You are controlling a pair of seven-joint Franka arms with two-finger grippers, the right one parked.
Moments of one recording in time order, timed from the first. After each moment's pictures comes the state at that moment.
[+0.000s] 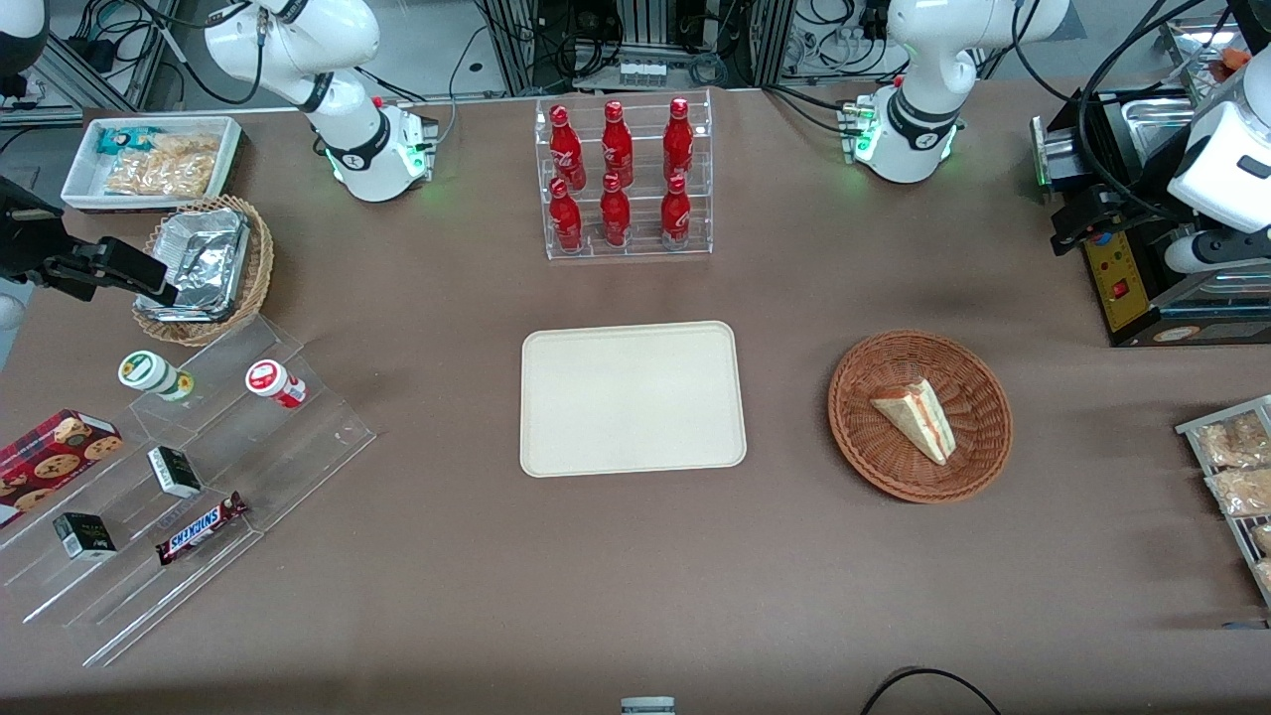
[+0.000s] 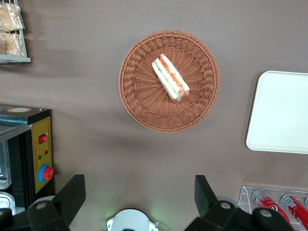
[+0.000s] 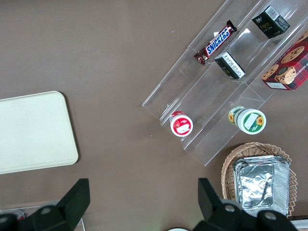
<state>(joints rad) 0.00 -0.09 -0.07 -1.62 0.00 1.44 -0.18</state>
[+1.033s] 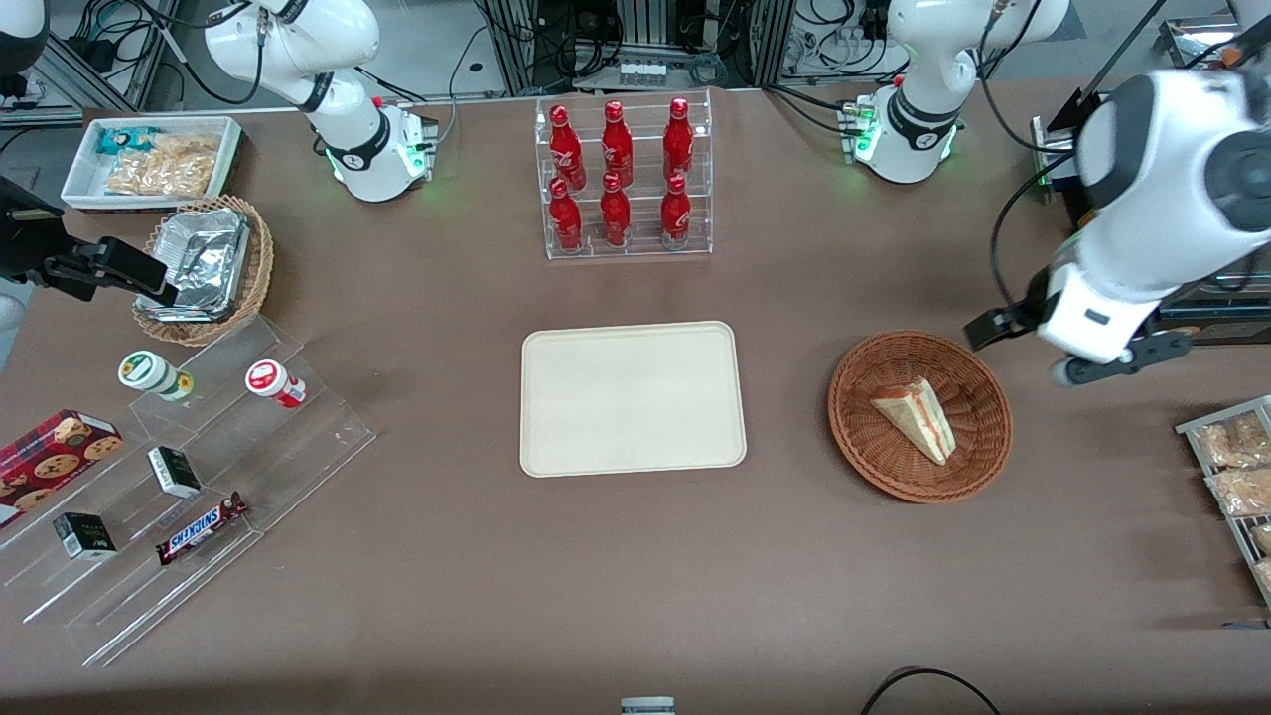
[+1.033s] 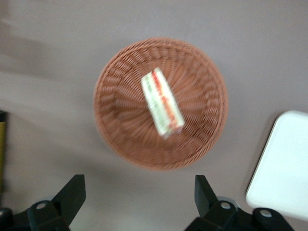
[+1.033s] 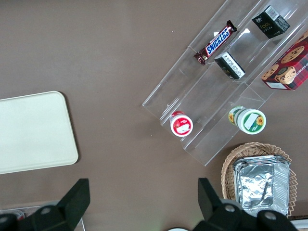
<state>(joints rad) 0.00 0.03 -0.16 -1.93 0.03 1.91 -0.49</state>
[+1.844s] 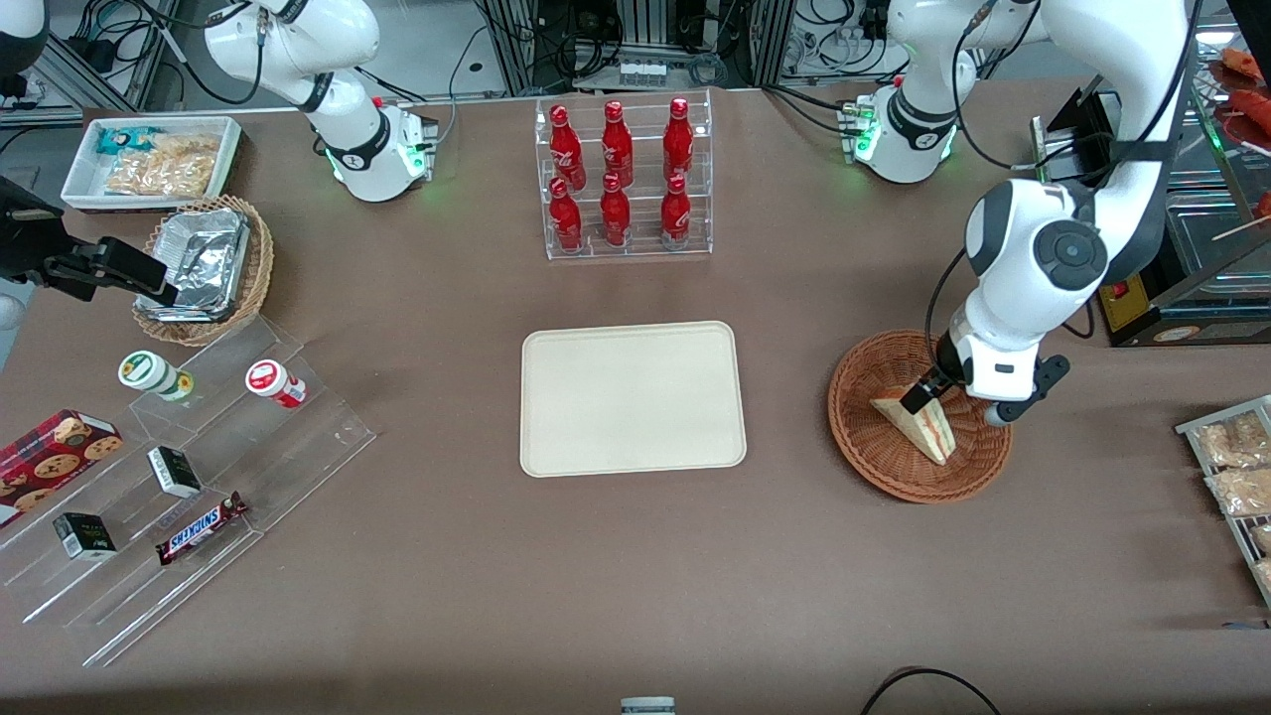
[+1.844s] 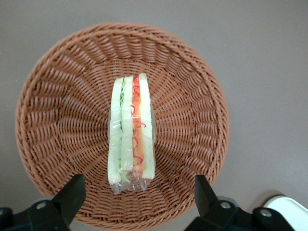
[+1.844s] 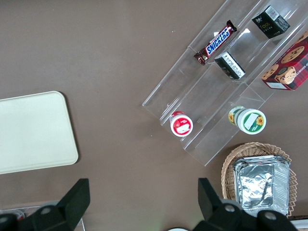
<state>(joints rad) -0.01 0.16 -0.18 -2.19 0.03 2.39 -0.88</state>
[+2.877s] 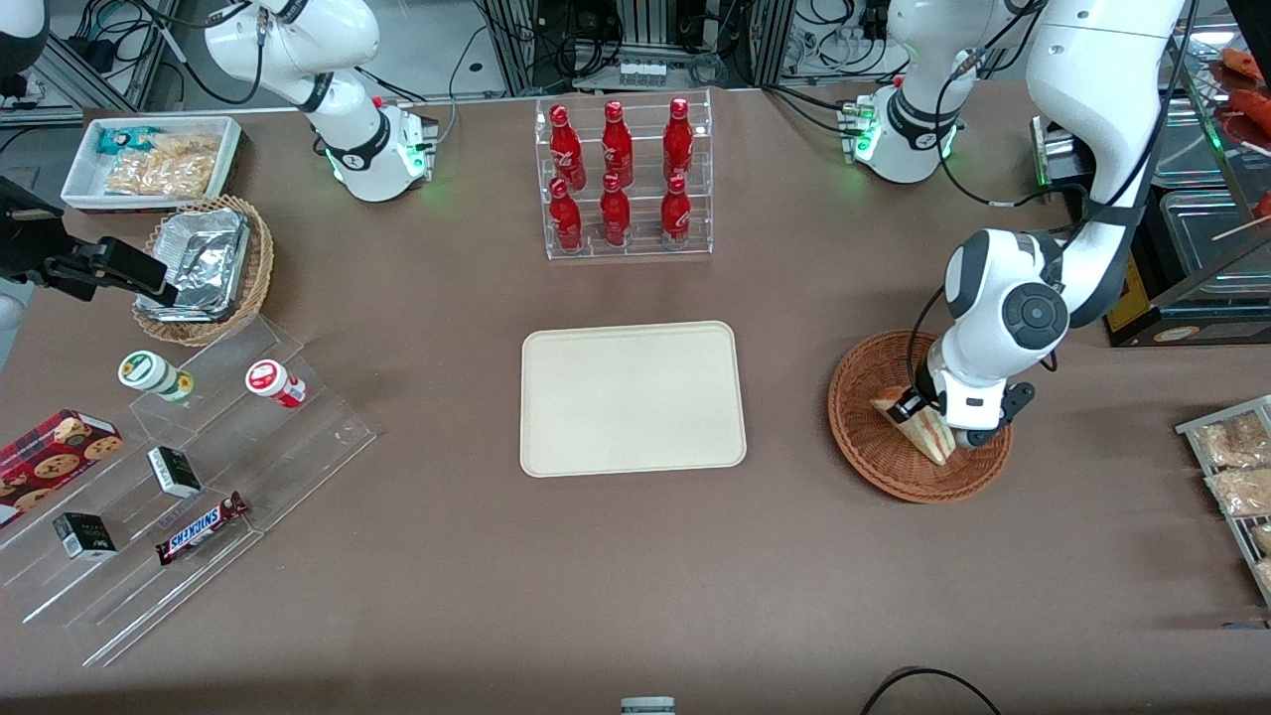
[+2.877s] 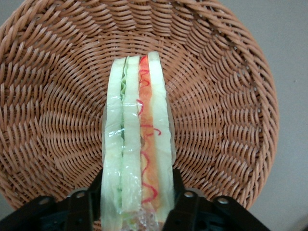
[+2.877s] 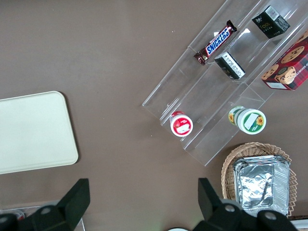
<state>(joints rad) -0.01 0.31 -0.17 -2.15 0.03 2.41 -0.88</state>
